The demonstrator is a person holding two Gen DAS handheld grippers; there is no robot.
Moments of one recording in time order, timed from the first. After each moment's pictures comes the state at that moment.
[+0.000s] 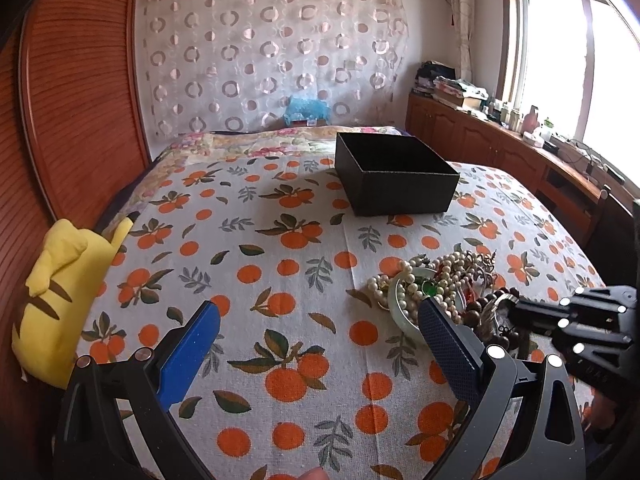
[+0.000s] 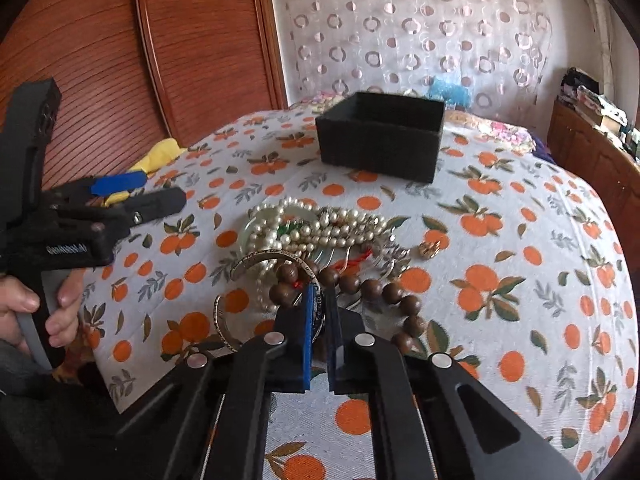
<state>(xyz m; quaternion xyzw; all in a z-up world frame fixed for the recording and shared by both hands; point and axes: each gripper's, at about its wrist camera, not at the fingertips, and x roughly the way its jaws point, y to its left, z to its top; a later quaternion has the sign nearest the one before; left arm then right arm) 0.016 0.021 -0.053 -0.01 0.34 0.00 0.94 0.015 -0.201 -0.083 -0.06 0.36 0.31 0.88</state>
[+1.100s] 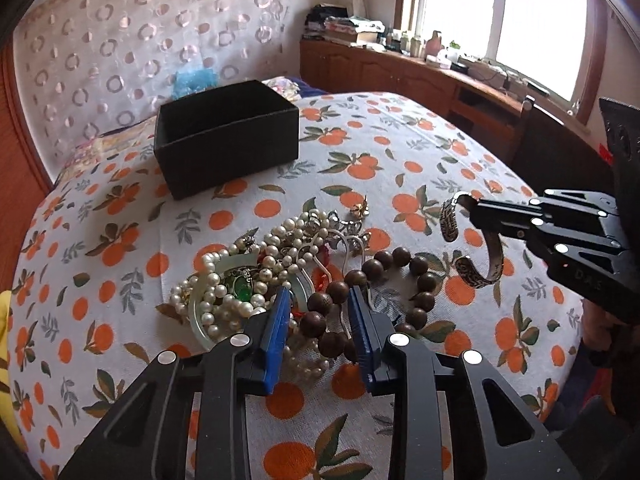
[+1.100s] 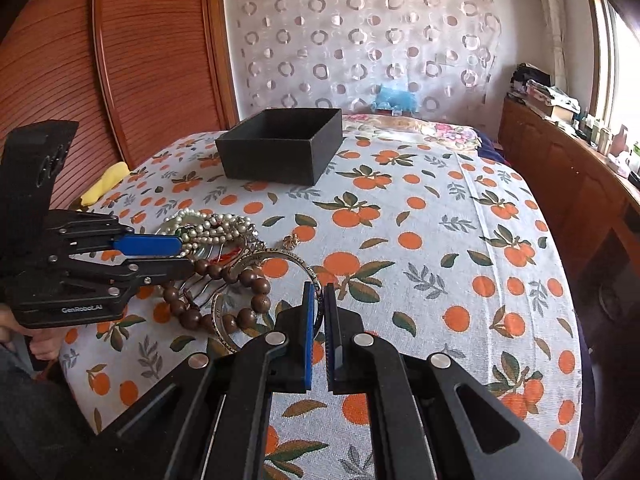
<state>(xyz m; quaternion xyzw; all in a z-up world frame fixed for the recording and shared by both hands) 0.055 -0.084 -0.080 0.06 0.41 -0.18 0.89 0.028 -0.287 -0.079 -0.05 0.35 0.23 0.91</state>
